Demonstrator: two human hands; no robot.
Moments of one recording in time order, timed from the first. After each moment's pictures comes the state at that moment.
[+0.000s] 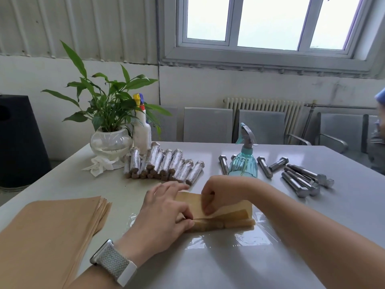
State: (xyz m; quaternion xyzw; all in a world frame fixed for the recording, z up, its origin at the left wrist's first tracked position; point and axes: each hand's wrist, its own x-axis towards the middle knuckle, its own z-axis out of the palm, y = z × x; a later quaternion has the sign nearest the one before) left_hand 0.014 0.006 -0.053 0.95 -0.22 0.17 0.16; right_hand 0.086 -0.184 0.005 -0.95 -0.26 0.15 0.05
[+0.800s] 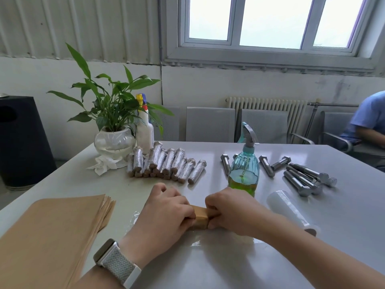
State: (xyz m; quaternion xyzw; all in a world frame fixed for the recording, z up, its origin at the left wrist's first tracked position) left_hand 0.006 0.007 -0.049 0.91 -0.31 0.28 0.05; right_hand 0.031 -0.190 -0.017 -0.96 -0.28 -0.02 0.00
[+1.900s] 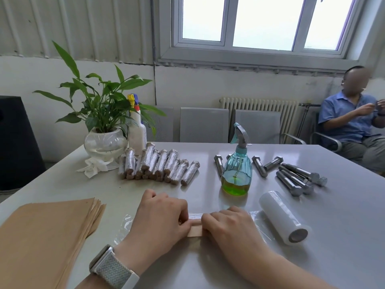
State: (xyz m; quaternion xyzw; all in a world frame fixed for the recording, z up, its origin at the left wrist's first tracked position) left_hand 0.007 -0.009 -0.049 0.96 -0.17 0.21 0.08; right_hand -0.008 -0.198 -0.063 -0.90 -0.30 -0.31 -0.06
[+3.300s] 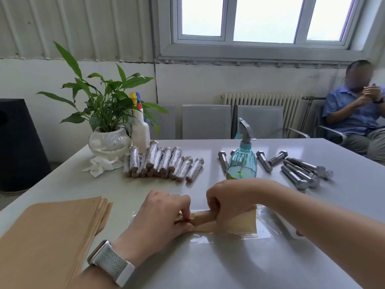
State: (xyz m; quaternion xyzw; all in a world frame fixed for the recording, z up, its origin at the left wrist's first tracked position) left_hand 0.014 0.016 -0.055 0.94 -0.27 0.18 0.13; right_hand 0.055 -0.191 0.006 -0.95 -0.26 0.18 -0.03
